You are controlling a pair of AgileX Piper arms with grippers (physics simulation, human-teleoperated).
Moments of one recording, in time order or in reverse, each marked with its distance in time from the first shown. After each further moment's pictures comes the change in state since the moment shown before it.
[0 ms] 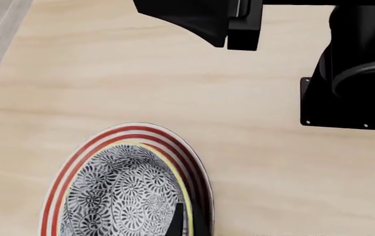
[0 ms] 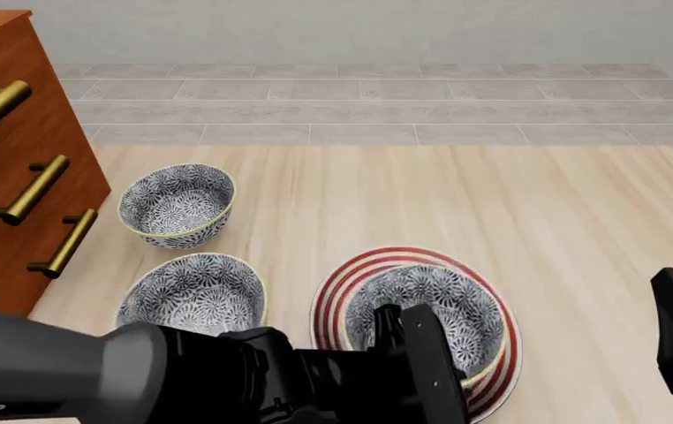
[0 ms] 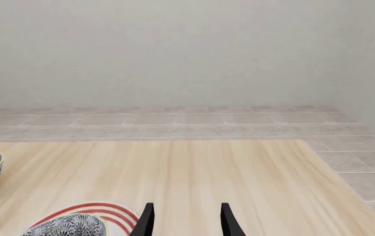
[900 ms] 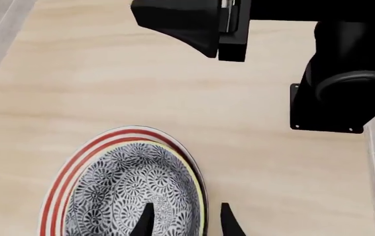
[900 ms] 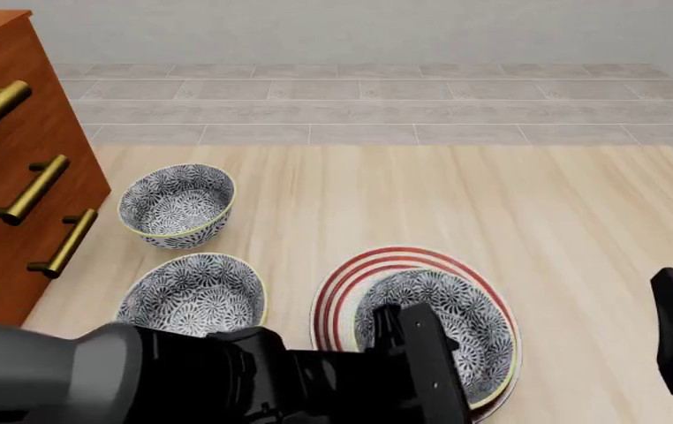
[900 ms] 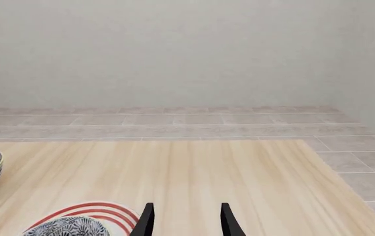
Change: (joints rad) left arm -0.017 -0.043 0.006 0.023 -0.033; right arm 0.002 0.000 0.001 -0.001 -0.001
